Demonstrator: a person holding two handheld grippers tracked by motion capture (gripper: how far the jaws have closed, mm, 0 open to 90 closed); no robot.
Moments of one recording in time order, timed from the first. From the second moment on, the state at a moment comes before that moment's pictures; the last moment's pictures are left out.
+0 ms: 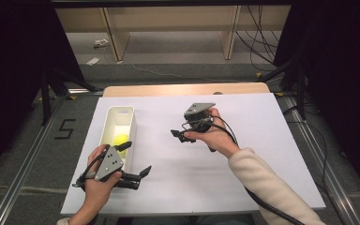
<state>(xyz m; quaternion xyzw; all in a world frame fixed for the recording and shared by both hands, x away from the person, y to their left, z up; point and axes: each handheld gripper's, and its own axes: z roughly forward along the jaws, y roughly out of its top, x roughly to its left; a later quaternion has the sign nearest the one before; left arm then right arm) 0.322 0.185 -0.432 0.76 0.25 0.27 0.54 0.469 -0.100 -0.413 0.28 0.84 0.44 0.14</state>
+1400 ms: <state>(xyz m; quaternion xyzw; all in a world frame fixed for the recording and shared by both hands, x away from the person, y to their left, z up) 0.322 0.185 -0.433 0.76 0.25 0.27 0.54 0.447 -0.188 -0.419 0.34 0.81 0.45 0.17</state>
